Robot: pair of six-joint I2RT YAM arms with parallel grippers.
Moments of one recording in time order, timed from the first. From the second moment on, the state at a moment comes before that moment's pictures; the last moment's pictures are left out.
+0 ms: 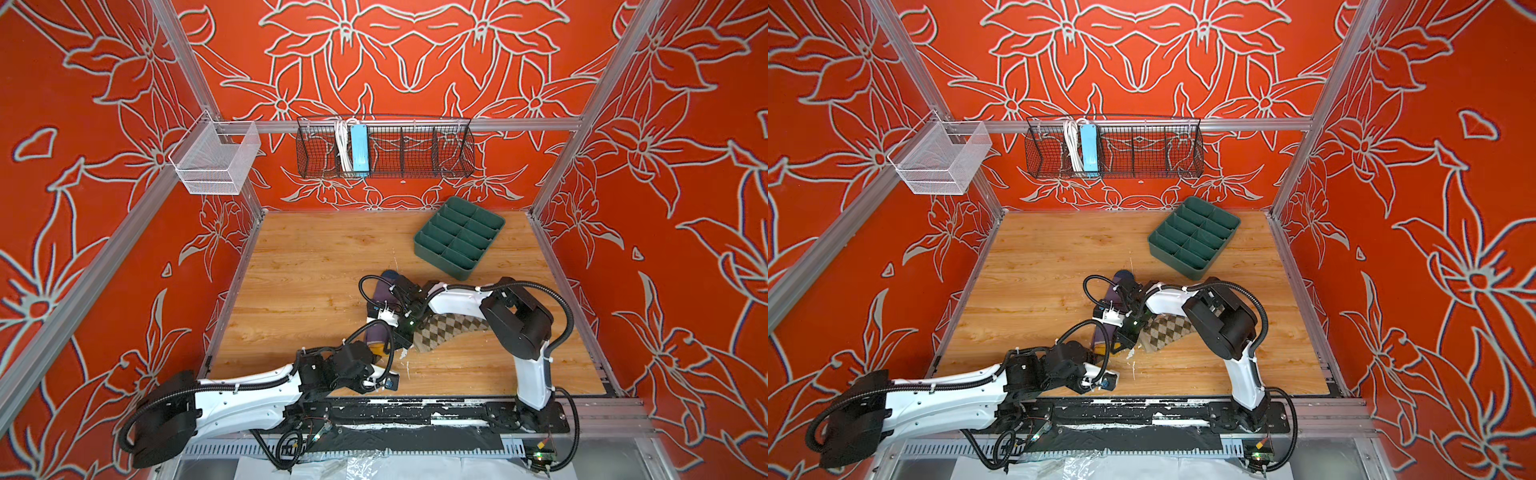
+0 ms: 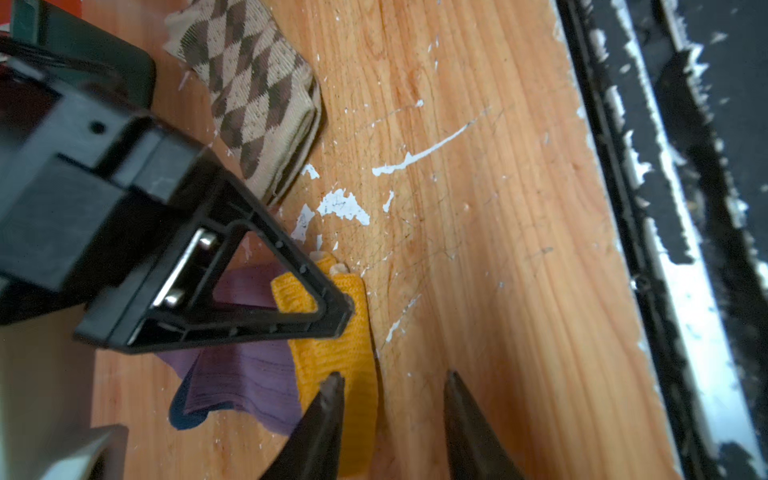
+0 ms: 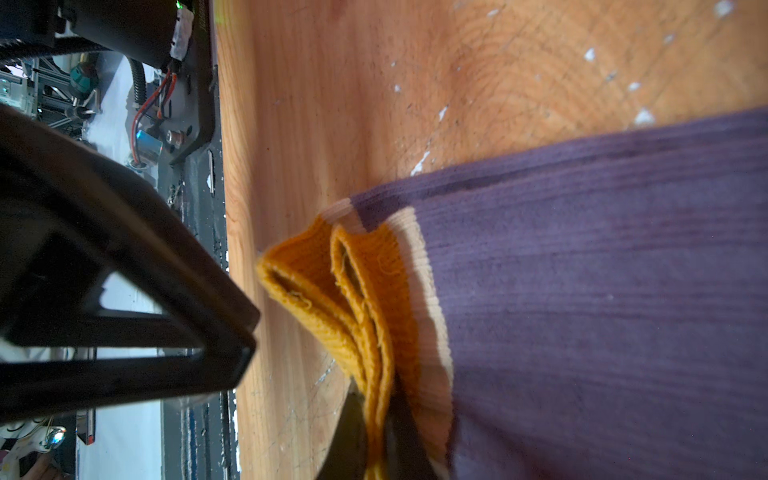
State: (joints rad) left arm -1.05 0.96 0.29 -0.18 -0.10 0.81; right arm 0.81 2.00 1.21 -0.58 -0.75 -0.33
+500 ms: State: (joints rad) left arm -0.95 1.12 0.31 -0.03 -0.13 0.77; right arm 0.80 2.00 1.20 -0.58 -0.79 -0.36
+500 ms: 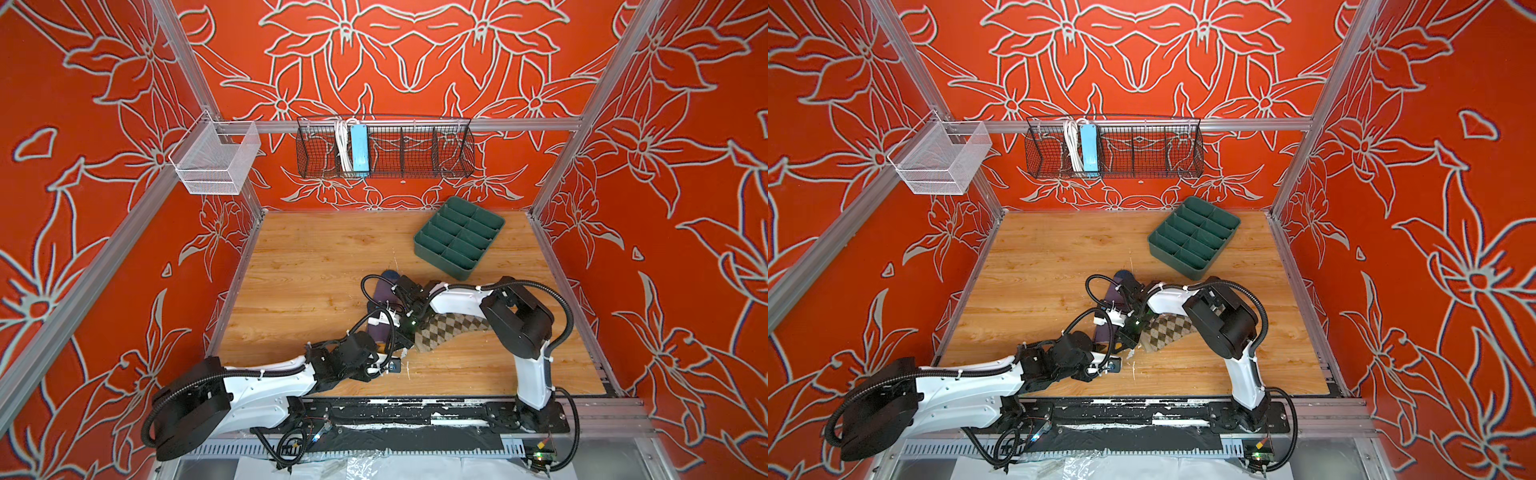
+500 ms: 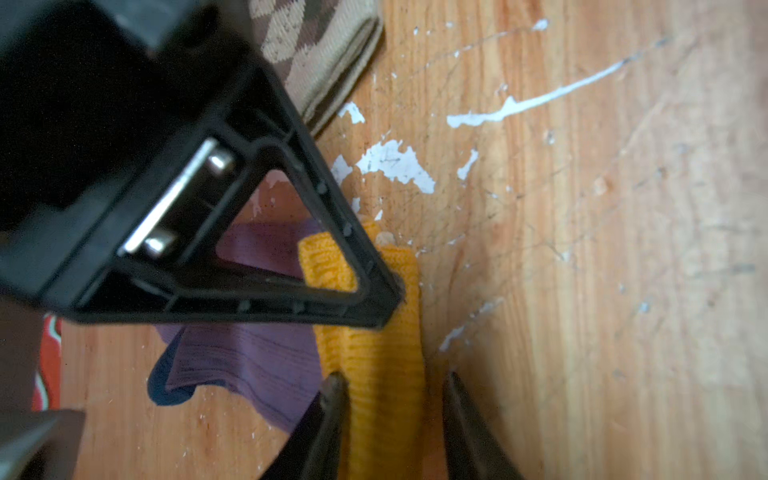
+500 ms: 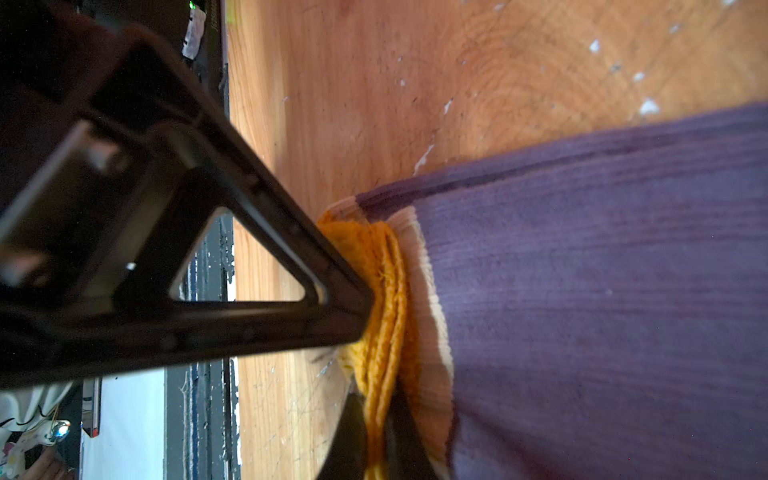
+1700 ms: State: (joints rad) left arm -0.68 1.43 0.65 -0.33 0.22 0.68; right arm 0.58 1.52 0.94 -0.41 -0.46 -0.18
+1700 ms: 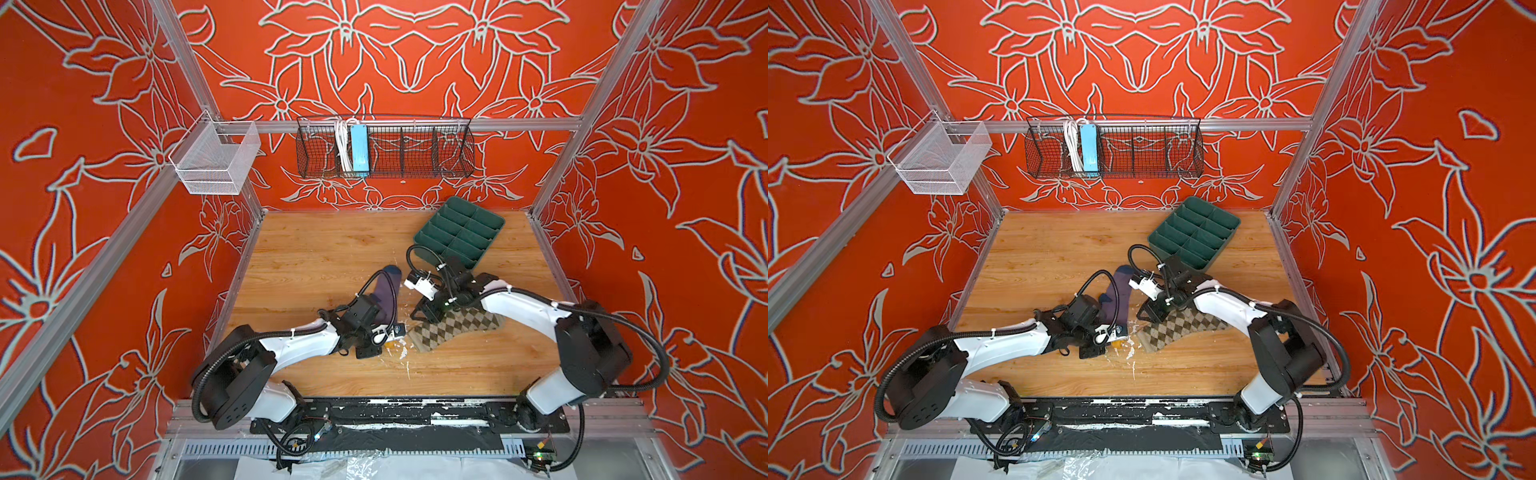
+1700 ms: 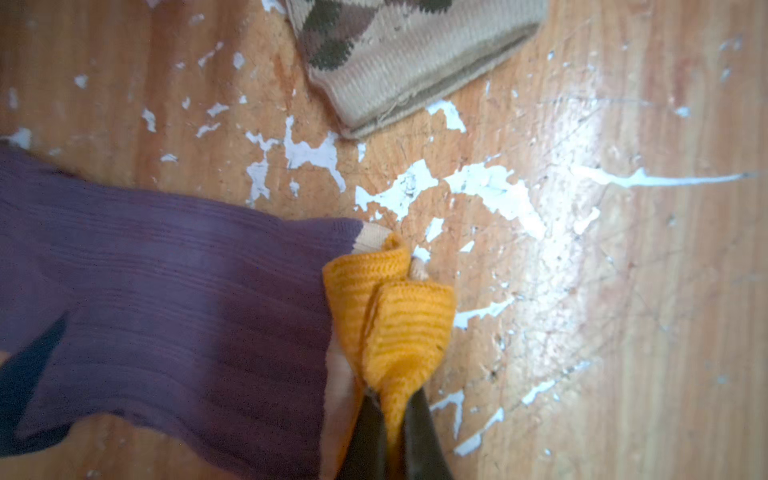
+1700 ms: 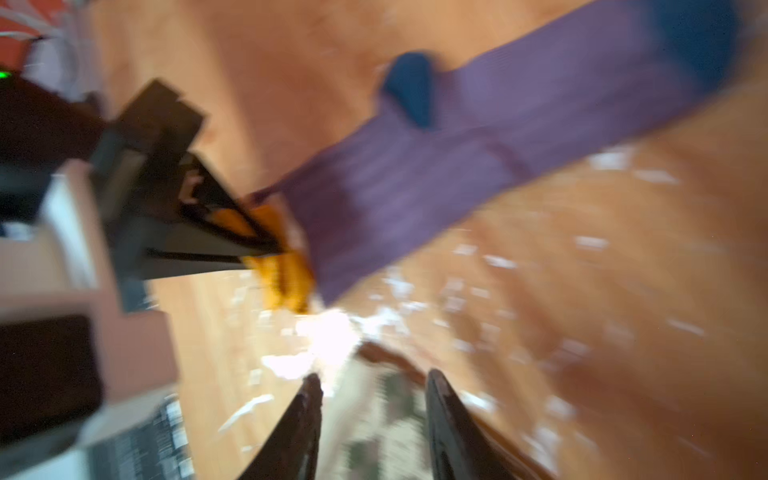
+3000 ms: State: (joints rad) left arm -0.47 1.85 1.10 -0.83 0.58 0.63; right arm 1.10 1.65 0.78 0.02 0.12 -0.65
